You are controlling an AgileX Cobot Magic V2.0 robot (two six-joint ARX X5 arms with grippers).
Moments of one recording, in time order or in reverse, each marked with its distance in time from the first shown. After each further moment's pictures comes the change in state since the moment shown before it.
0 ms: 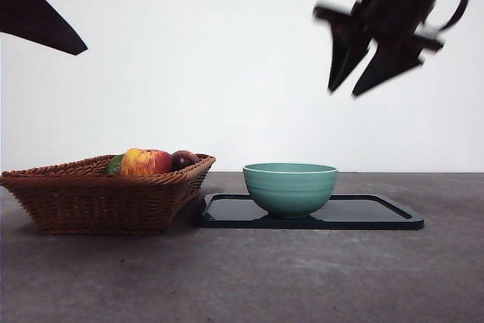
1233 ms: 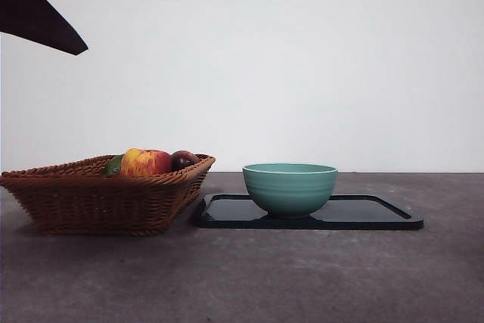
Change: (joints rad) left arm 0.000 0.000 0.000 0.000 0.000 0.011; right arm 0.150 -0.831 -0.409 -0.412 -0.282 0.012
